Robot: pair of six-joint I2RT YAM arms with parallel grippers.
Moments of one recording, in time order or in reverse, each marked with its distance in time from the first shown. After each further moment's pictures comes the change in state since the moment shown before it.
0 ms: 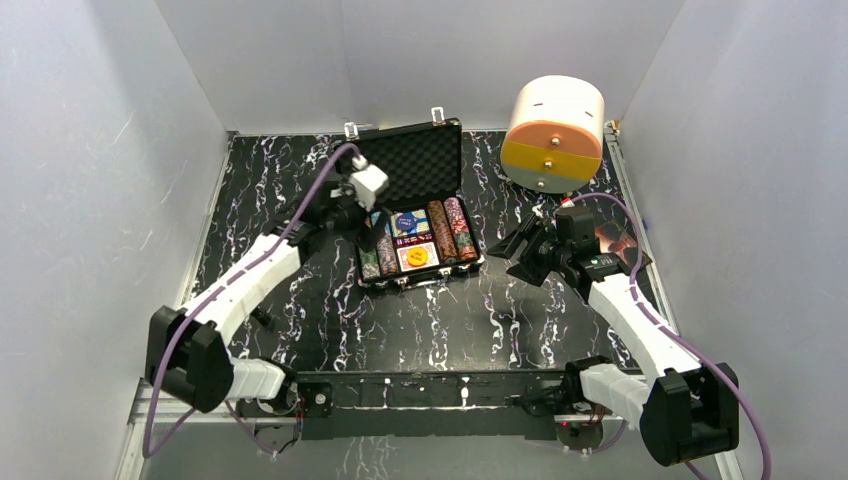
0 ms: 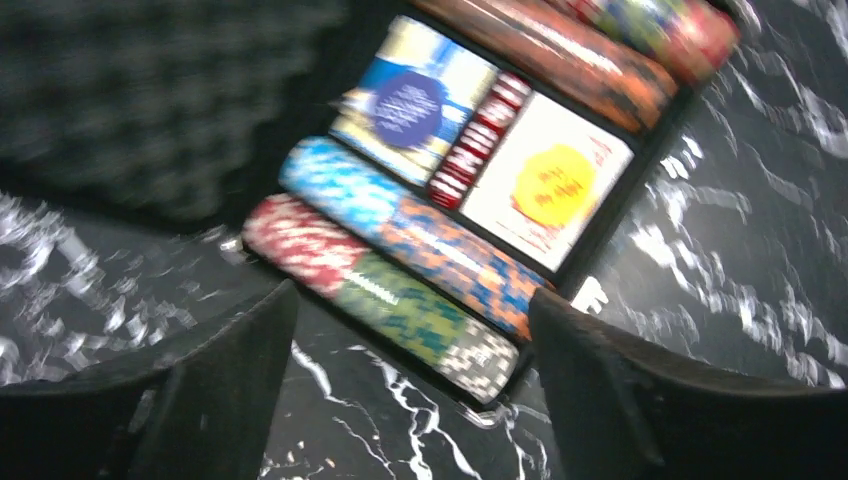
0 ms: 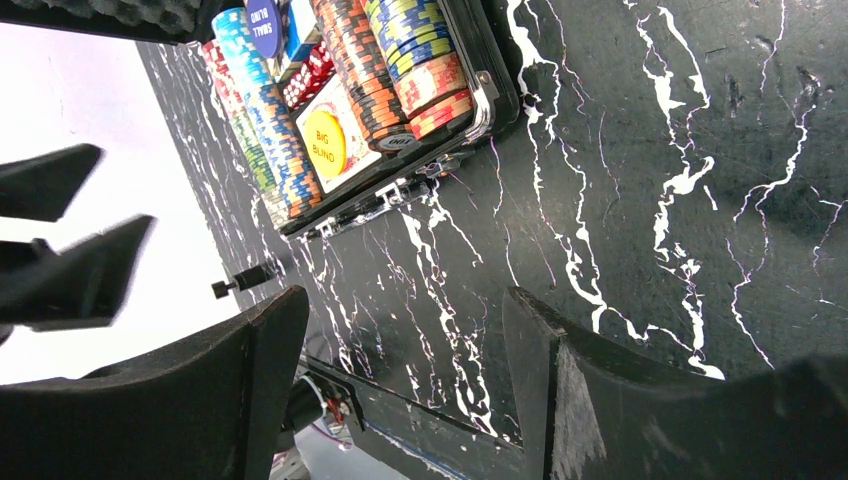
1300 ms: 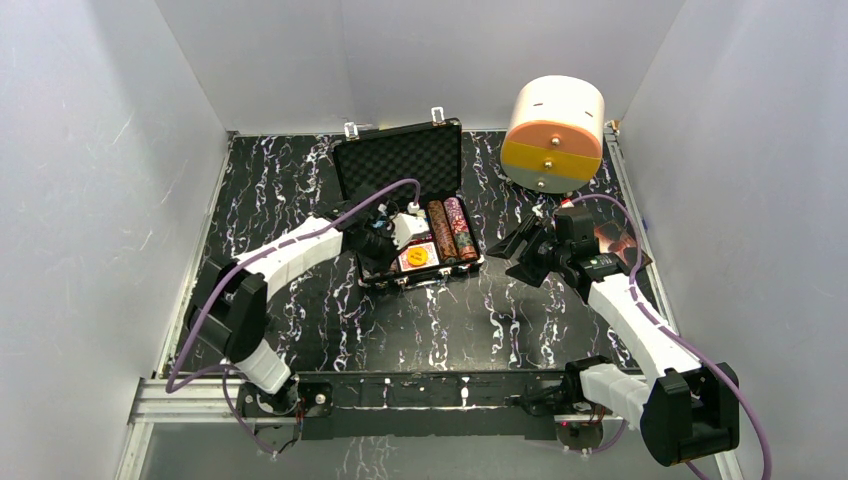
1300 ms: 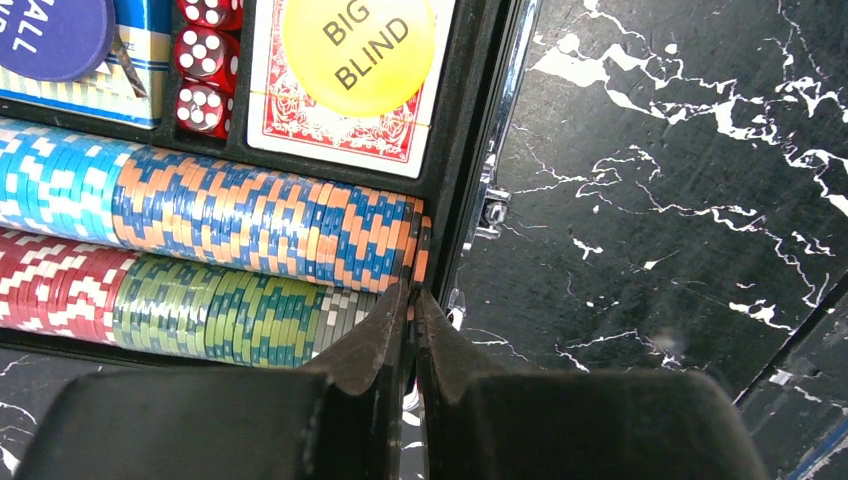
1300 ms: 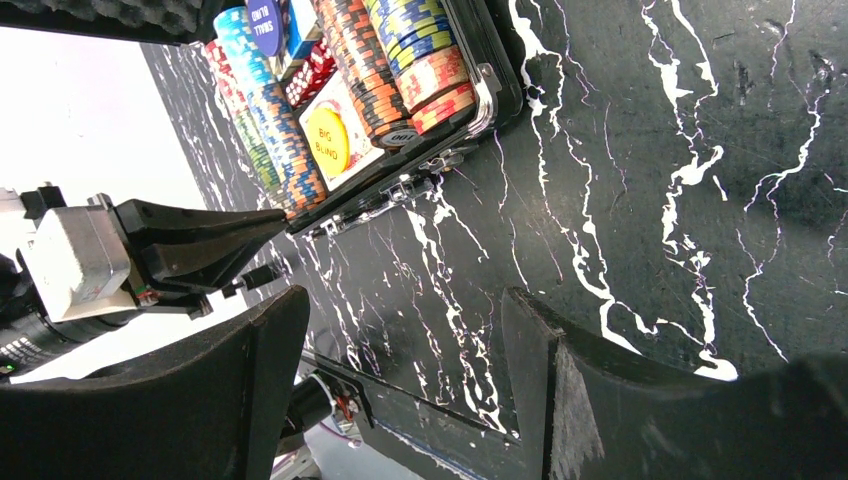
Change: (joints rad) left arm -0.122 0.242 0.087 -0.255 0.015 0.197; right arm 0.006 0.000 0.000 -0.005 0.000 0.026
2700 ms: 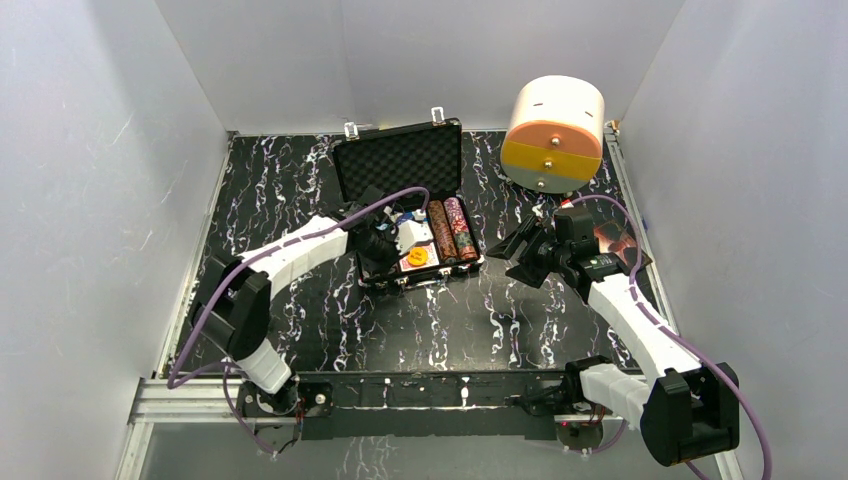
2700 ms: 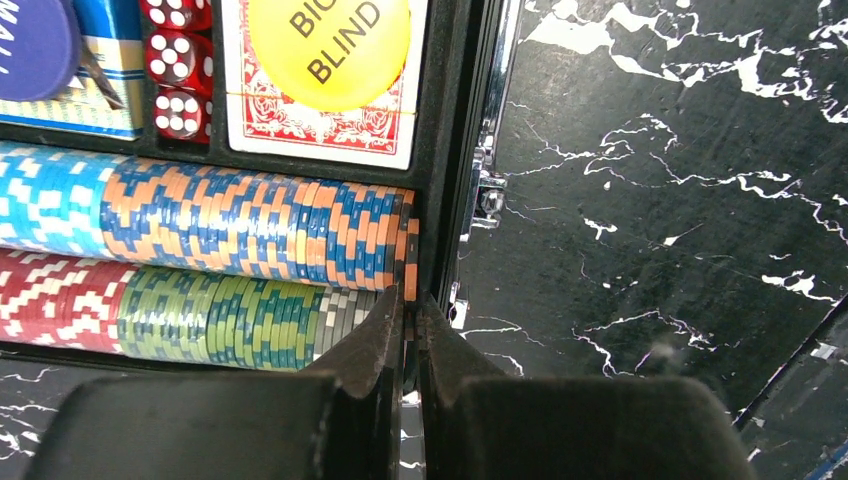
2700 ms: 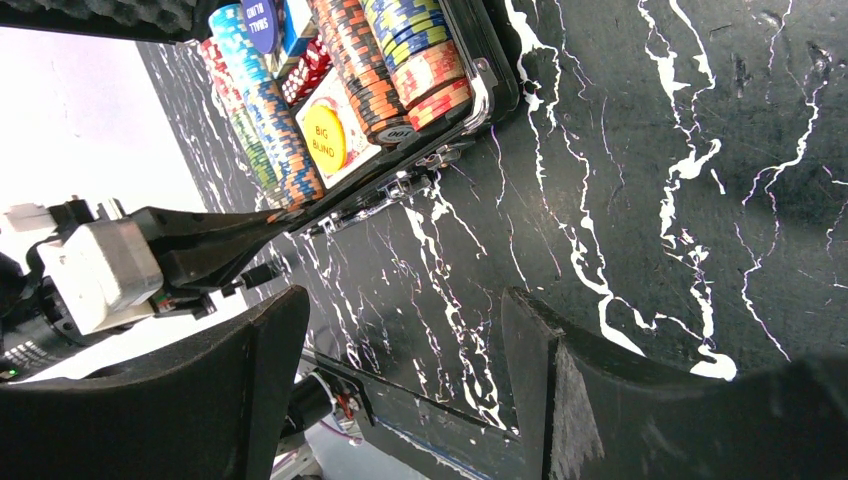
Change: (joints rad) left arm -0.026 0.020 0.025 -0.049 -0.041 0.087; right arm 0.001 0.000 0.001 -0.009 0.000 0.003
